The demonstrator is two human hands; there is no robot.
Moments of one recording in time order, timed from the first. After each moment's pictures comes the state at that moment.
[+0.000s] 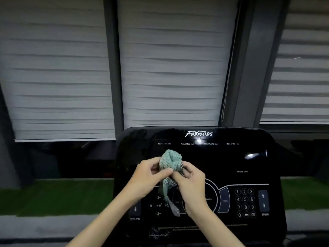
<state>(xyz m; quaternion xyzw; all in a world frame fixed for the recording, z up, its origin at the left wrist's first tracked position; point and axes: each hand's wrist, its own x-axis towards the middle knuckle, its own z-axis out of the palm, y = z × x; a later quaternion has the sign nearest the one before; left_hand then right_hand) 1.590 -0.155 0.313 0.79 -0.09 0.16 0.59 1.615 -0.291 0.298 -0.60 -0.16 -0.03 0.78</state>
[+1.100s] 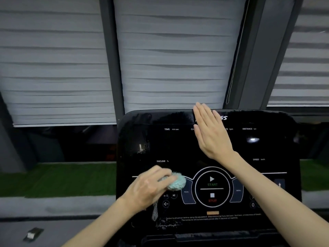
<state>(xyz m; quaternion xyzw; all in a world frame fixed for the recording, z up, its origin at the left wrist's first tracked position) 1.620 -0.107 0.222 0.87 -0.35 0.35 0.06 1.751 -0.320 0.321 -0.84 -0.33 -0.43 0.04</state>
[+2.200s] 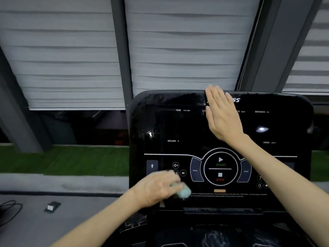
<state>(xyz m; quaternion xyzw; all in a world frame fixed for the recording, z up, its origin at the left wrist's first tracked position) 1.589 -0.110 0.184 0.86 -0.41 0.30 -0.02 1.749 -0.318 0.319 -0.82 -0.34 -0.45 0.08</state>
